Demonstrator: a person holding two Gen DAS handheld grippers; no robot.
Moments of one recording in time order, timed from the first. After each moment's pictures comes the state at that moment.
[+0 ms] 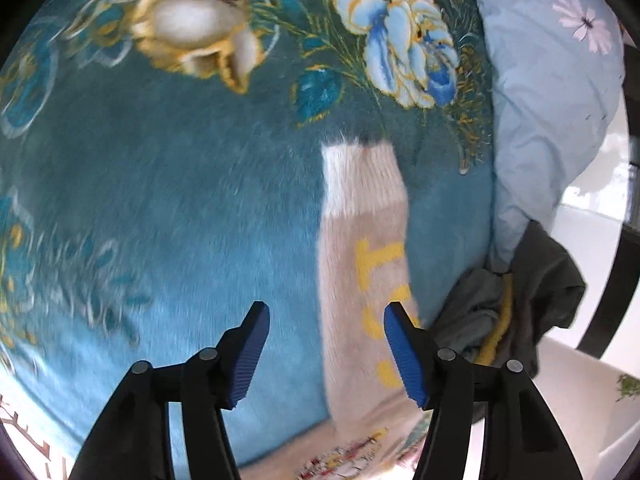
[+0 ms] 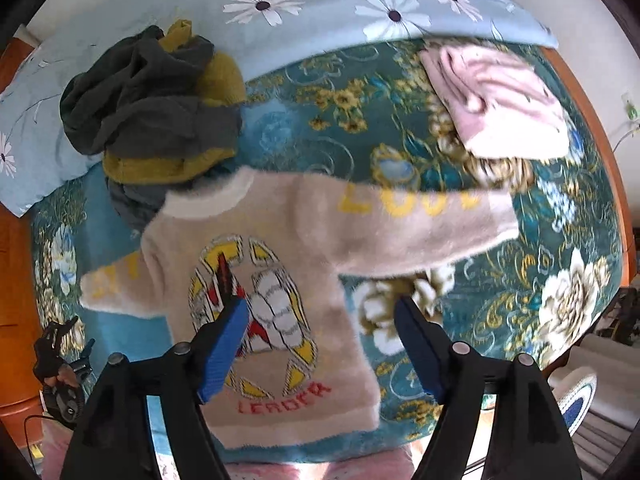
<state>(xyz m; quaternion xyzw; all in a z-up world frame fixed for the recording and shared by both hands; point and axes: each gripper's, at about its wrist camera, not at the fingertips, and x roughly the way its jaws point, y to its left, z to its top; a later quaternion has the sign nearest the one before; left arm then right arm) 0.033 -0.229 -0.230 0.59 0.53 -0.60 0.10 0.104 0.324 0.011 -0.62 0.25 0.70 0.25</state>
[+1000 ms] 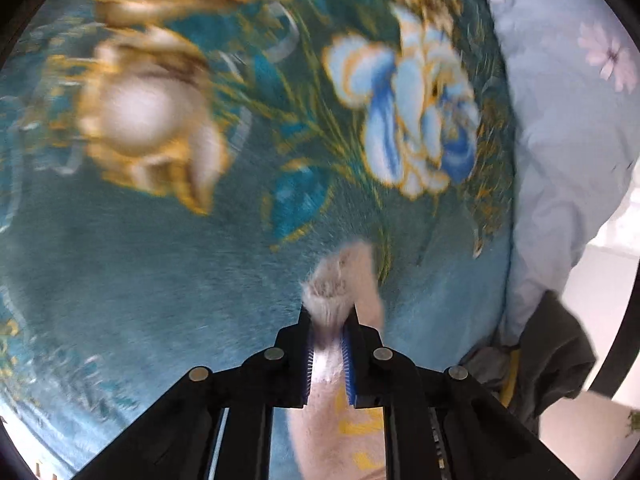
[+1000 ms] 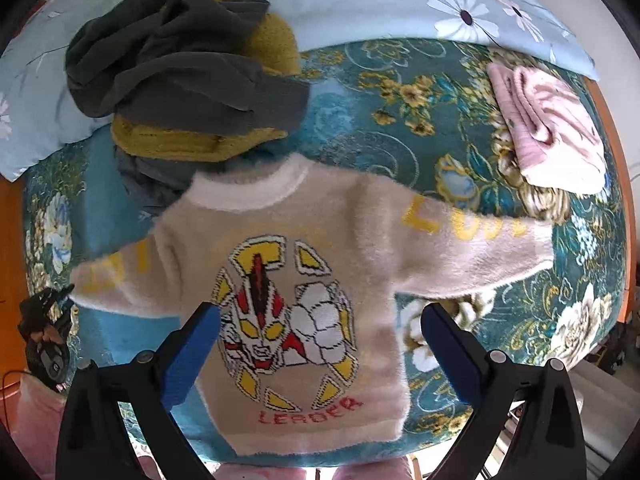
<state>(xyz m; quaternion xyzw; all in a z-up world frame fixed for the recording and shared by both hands) 0.003 -0.286 -0.228 0.54 0.53 -0.63 0.18 0.034 0.280 -0.025 -0.67 0.22 0.68 0.20</state>
